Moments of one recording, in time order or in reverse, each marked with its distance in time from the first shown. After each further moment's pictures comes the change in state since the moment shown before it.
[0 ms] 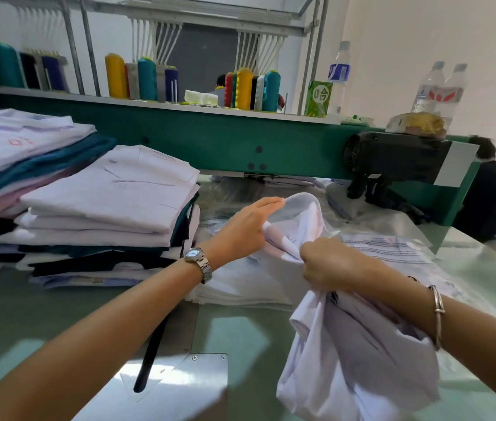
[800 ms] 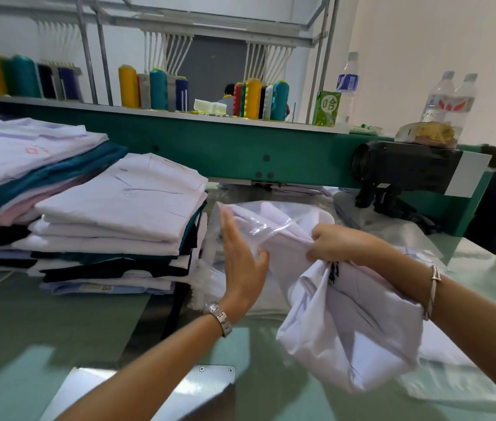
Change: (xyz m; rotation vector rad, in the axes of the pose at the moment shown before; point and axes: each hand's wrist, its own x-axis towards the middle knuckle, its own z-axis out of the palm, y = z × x) left_hand -0.045 0.006 0.046 -0.369 0.649 -0.348; right_hand 0.045 0.027 -0.018 0.316 -0.013 0.133
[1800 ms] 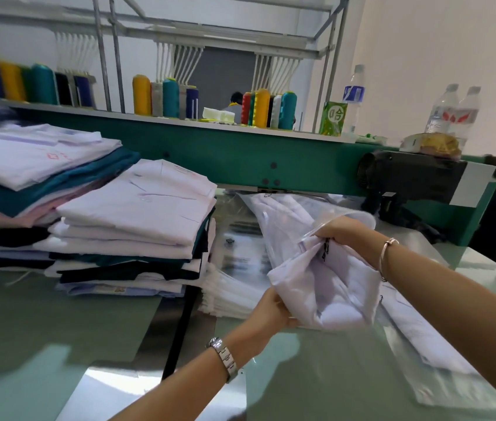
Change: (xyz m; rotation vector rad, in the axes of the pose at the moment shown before) left_hand -0.056 0.005 -0.001 -0.540 -0.644 -0.528; right_hand 0.032 0.003 -0.010 0.380 0.148 0.074
